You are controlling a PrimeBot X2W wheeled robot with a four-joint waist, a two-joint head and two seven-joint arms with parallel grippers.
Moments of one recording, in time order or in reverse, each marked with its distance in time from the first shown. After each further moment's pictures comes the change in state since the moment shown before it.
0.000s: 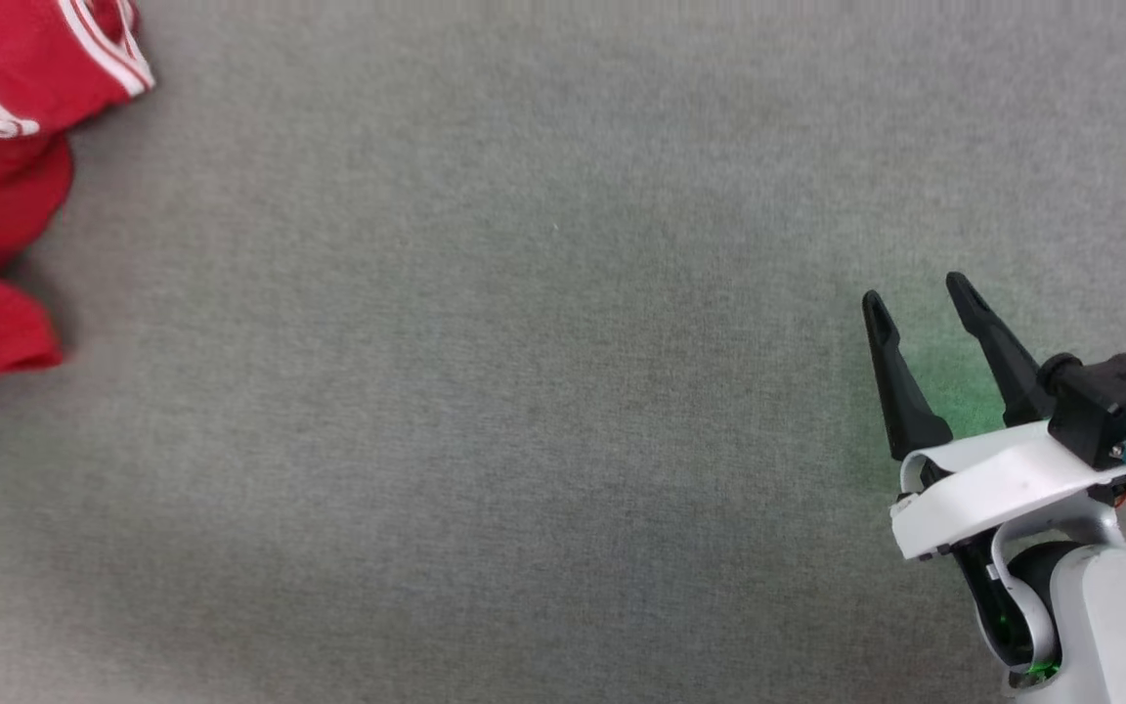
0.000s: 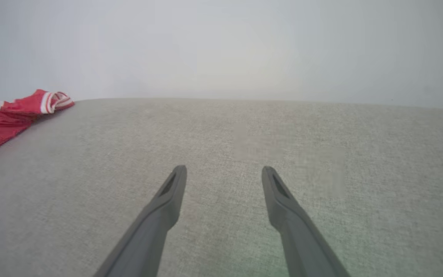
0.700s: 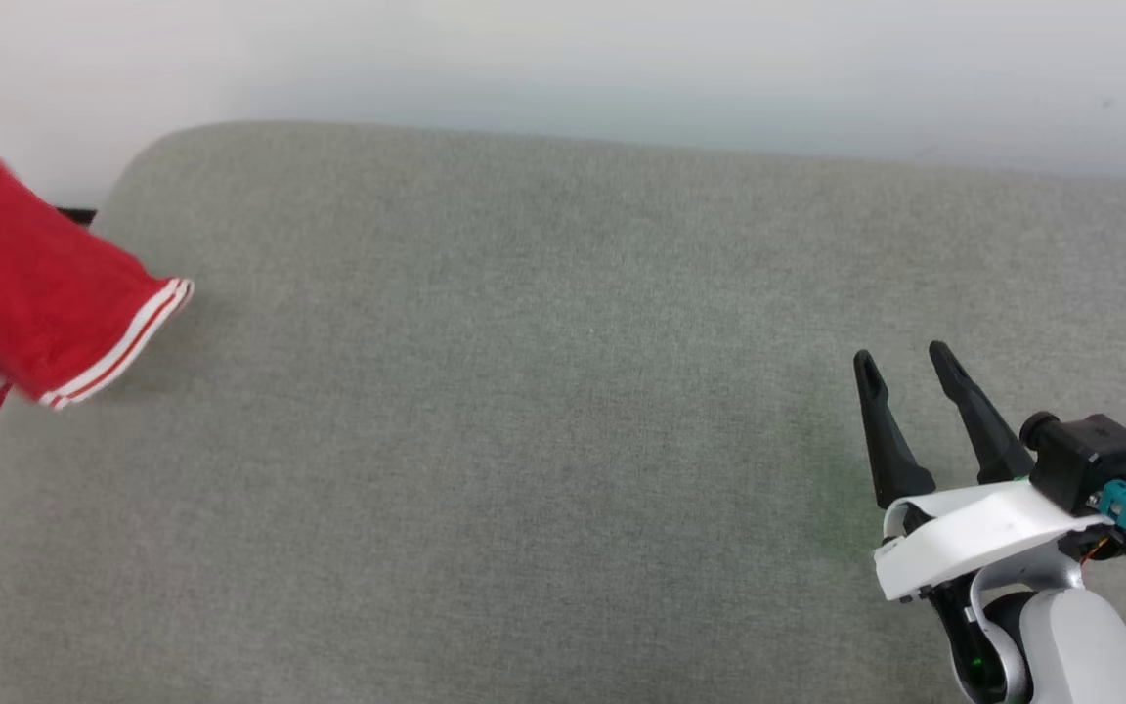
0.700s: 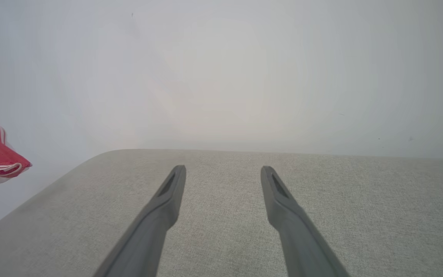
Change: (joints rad) left arm -0.128 0.163 -0.124 -0.355 -0.012 0.002 0.100; right arm 0.046 0.032 -0.012 0.137 0.072 0.000 -0.100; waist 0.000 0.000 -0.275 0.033
